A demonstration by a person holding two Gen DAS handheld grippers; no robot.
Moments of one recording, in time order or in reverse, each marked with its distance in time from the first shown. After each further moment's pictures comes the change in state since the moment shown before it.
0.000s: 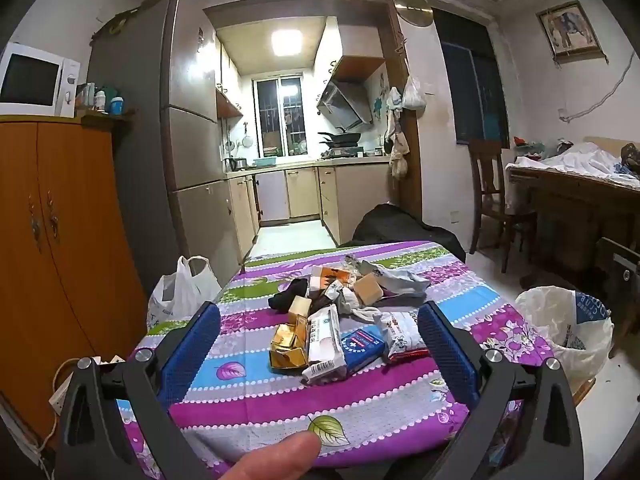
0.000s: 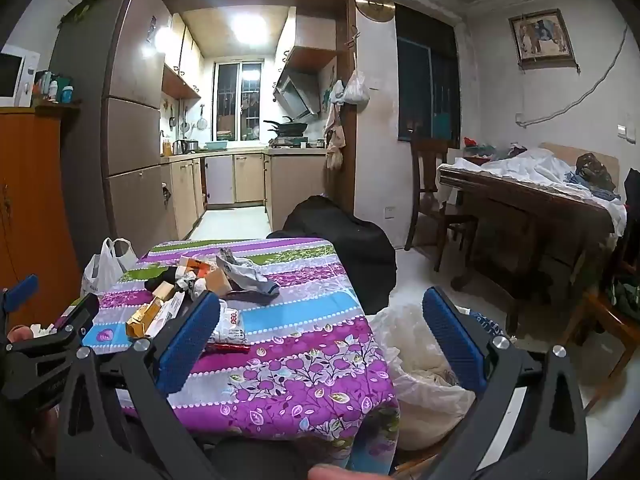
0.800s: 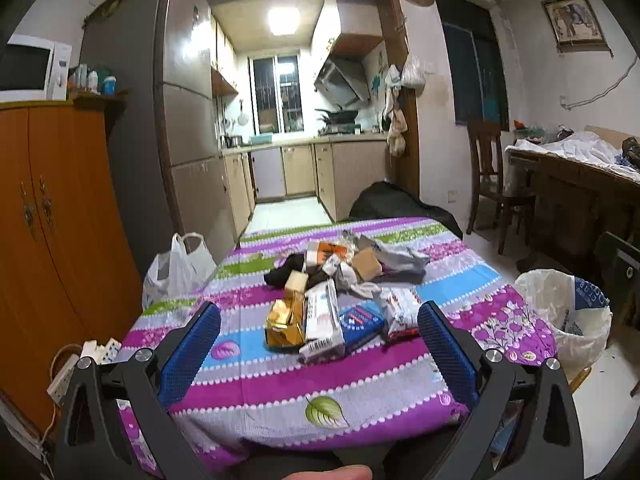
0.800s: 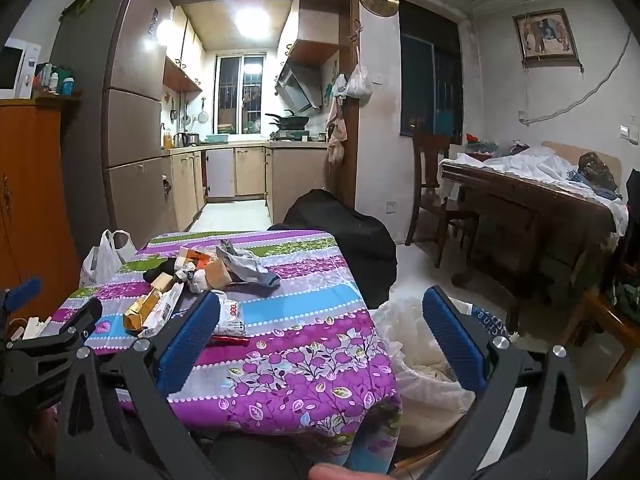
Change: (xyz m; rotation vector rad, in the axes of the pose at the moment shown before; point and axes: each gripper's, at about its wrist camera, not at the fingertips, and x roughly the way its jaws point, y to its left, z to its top) left arm 0.020 0.003 -0.012 -0.006 0.104 -0.022; right arm 0.006 0.002 -0.006 0.003 0.026 -0.001
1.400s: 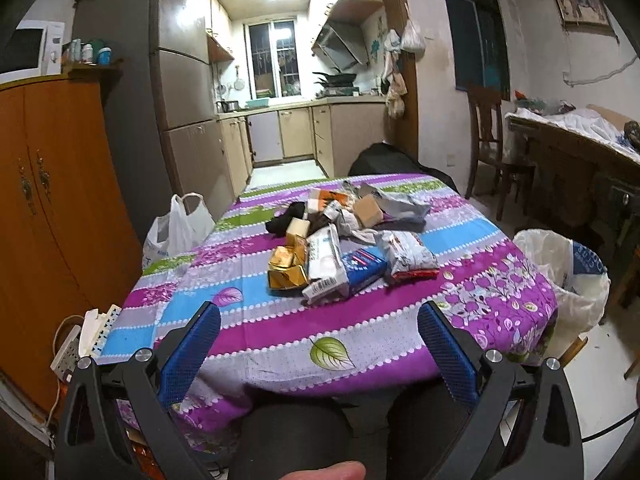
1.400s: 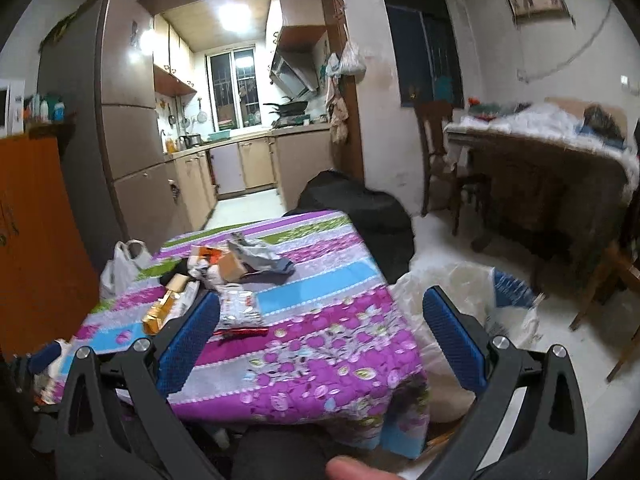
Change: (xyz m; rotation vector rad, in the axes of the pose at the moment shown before) left arm -0.006 0.006 -0.033 0.003 0.128 0.000; right arm 0.015 -0.018 -0.007 0.151 0.098 0.113
